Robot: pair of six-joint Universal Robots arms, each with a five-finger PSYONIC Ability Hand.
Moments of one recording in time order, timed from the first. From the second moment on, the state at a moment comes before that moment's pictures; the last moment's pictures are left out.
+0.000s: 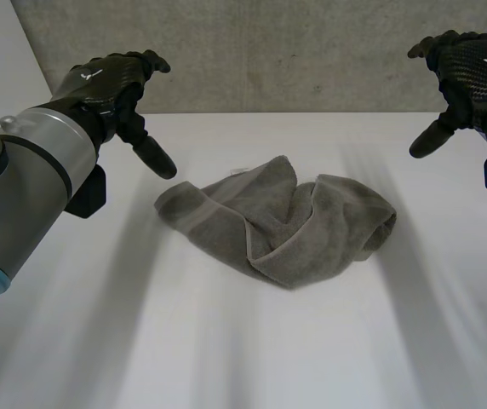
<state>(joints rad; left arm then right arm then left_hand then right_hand) 4.17 -1.78 -1.19 2.89 -1.71 3.05 1.82 -1.52 1.47 -0.01 1.45 3.01 0.26 0.26 0.25 0.26 0.22 0.23 0.25 0.24 0.26 0.06</state>
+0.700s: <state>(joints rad) 4.19 -2.73 -0.58 3.03 -1.49 3.62 1.89 -0.58 0.87 0.03 1.20 2.63 0.98 0.97 0.97 0.98 0.95 0.93 0.94 0.91 0.92 0.74</state>
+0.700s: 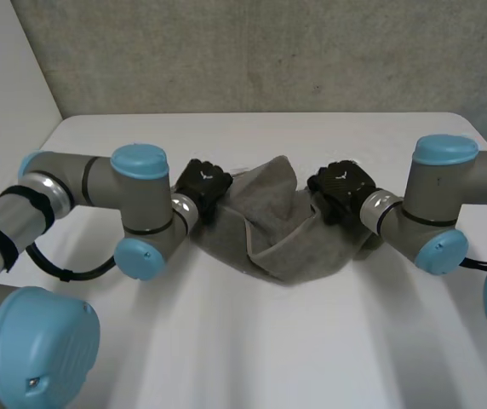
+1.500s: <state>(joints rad) 4.23 -1.96 -1.50 3.25 -1.63 3.56 1.70 -1.50 1.67 0.45 1.15 2.33 0.62 0.62 0.63 0.63 0.61 1.29 1.27 1.32 1.33 1.12</state>
